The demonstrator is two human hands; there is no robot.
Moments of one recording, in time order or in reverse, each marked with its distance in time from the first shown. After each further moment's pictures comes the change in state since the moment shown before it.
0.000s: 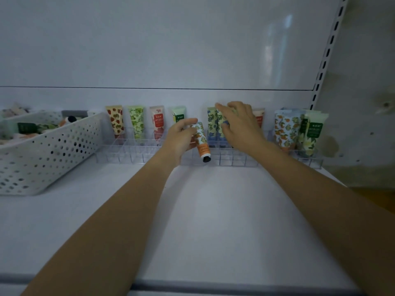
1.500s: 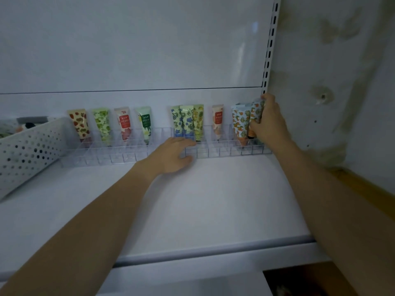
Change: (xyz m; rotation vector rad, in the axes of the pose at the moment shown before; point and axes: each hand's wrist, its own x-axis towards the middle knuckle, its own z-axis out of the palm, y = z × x) left_hand -0.020 -0.025 0.020 1.239 -0.506 0.593; right_hand -0.071 0.082 -0.071 0.199 0.233 0.503
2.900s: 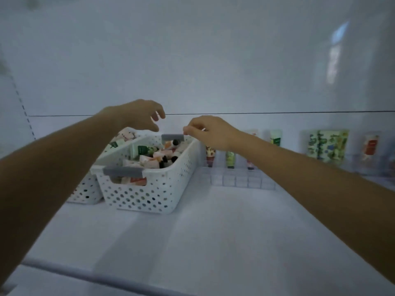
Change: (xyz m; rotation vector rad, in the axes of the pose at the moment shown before) left_hand -0.144 -0.245 -0.248 0.355 -0.037 -0.512; right_hand -0.040 -0.343 0.188 0.203 -0.661 -0.672
